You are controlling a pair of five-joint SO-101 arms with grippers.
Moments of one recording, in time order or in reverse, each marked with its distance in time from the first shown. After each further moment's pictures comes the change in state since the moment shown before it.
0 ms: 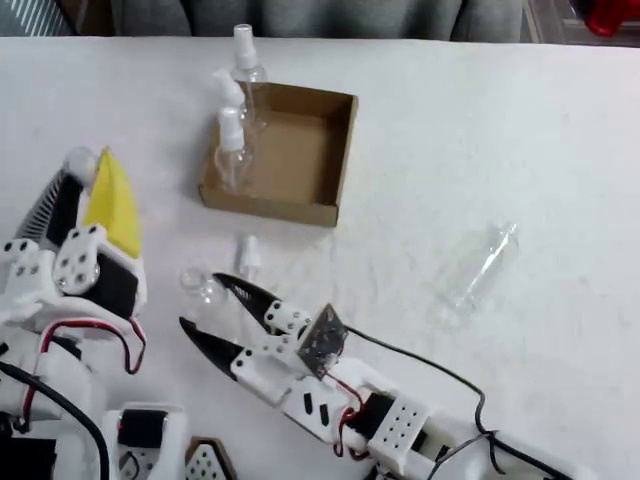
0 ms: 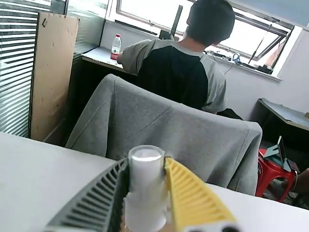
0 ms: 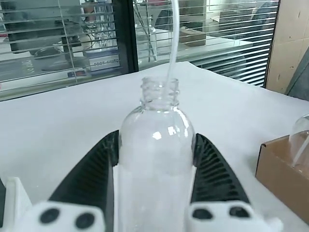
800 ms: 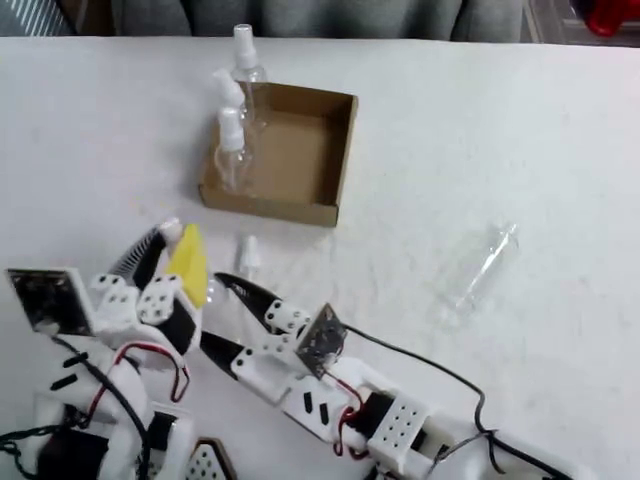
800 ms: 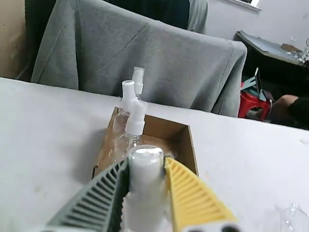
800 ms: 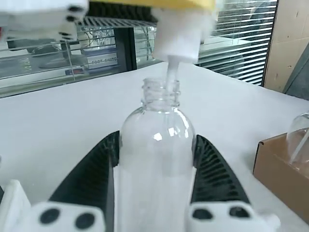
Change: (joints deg) left arm 10.5 -19.8 29.9 2.1 -2.8; right arm 0.1 0.1 0.2 0.2 0.6
